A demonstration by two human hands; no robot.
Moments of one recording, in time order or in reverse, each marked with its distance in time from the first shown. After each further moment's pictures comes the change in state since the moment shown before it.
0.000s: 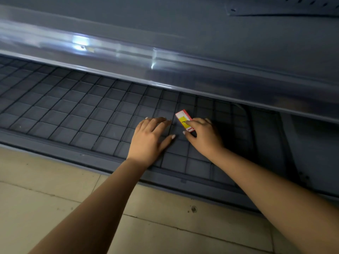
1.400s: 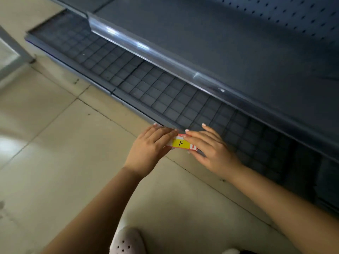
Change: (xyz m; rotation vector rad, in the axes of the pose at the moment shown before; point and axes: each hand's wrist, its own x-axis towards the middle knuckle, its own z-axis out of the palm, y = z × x) left_hand -0.090 0.006 -0.305 0.087 -0.194 -0.148; right_hand -0.070 -0.223 -0.124 0.328 -0.086 -0.800
